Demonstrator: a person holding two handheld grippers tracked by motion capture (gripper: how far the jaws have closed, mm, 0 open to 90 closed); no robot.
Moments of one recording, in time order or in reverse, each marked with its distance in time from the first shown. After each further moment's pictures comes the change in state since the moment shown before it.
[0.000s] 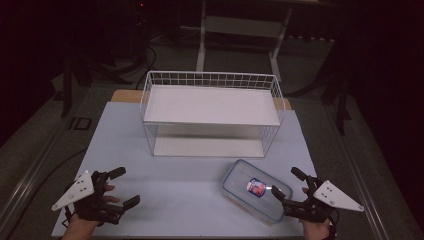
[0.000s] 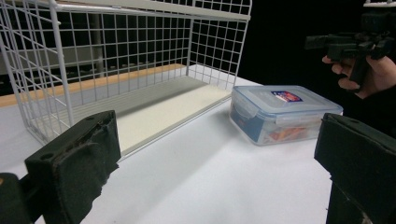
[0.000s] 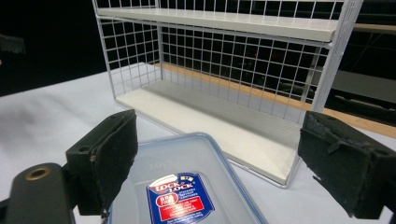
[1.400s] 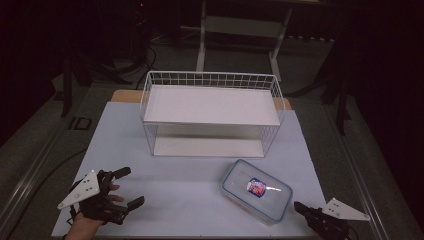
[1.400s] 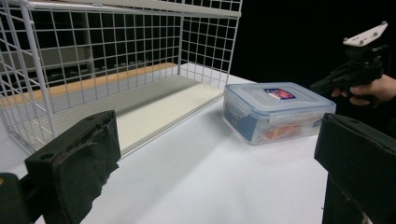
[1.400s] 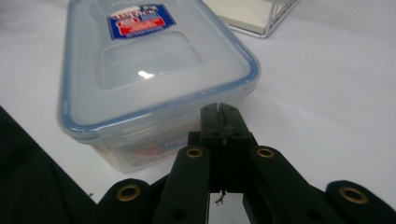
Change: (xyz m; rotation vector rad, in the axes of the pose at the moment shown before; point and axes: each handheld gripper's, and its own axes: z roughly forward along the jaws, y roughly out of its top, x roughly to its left) left arm -0.002 0.000 0.009 0.013 -0.031 0.018; right arm -0.027 -0.063 -0.045 0.384 -0.025 0.085
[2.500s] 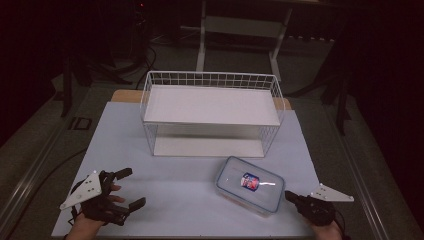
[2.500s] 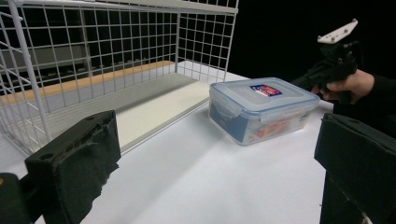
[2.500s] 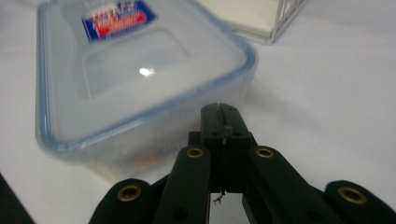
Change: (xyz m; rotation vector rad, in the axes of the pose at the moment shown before) left arm -0.002 -0.001 0.002 0.007 -0.007 0.006; right arm -0.011 0.014 0.034 0.034 0.028 0.026
